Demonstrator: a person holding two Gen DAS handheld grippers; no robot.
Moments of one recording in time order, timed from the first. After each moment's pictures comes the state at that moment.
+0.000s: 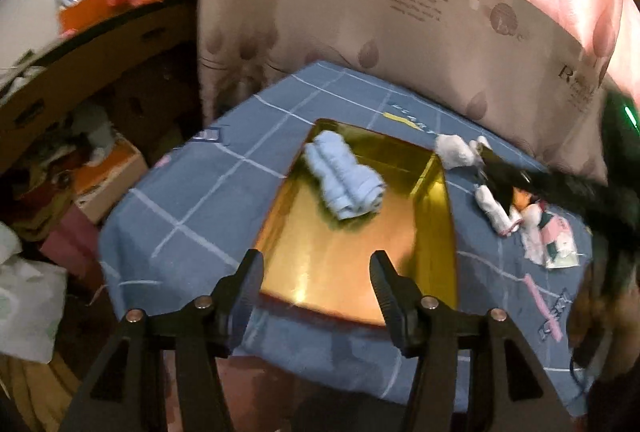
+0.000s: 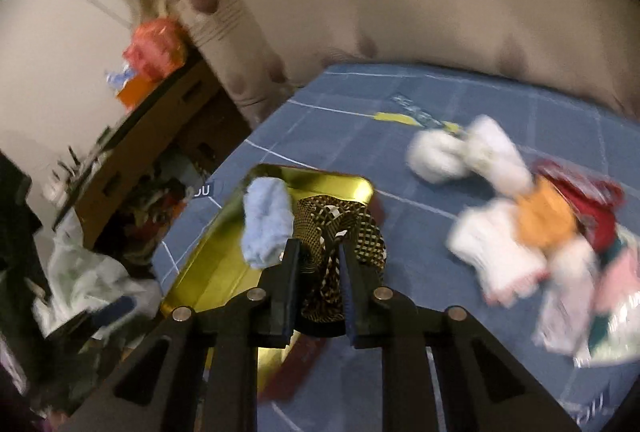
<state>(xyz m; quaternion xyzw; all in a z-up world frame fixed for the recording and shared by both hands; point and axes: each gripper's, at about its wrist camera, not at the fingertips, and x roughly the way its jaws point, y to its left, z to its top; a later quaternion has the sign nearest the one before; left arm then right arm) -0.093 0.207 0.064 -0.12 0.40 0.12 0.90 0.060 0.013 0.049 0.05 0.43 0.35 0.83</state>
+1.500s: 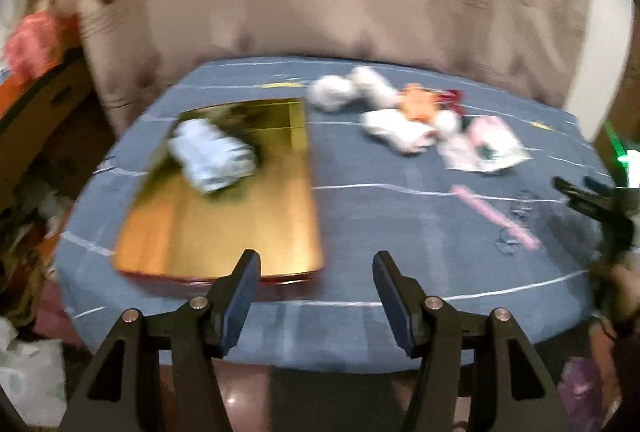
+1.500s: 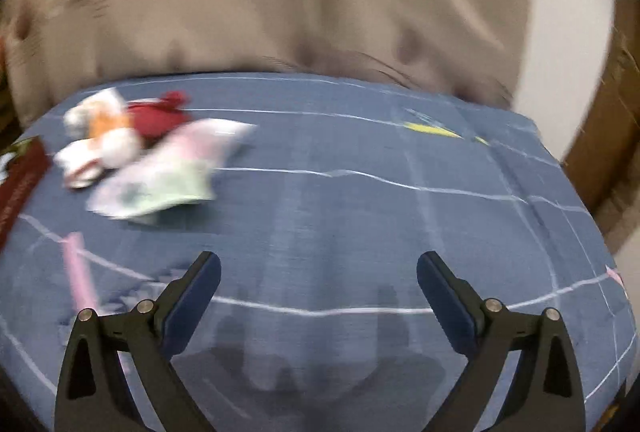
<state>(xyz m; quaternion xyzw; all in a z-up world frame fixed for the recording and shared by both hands) -0.092 0.084 0.043 0.00 0.42 -0.04 0.90 -0.007 -0.307 -0.024 -0.02 0.37 -0.04 0.93</state>
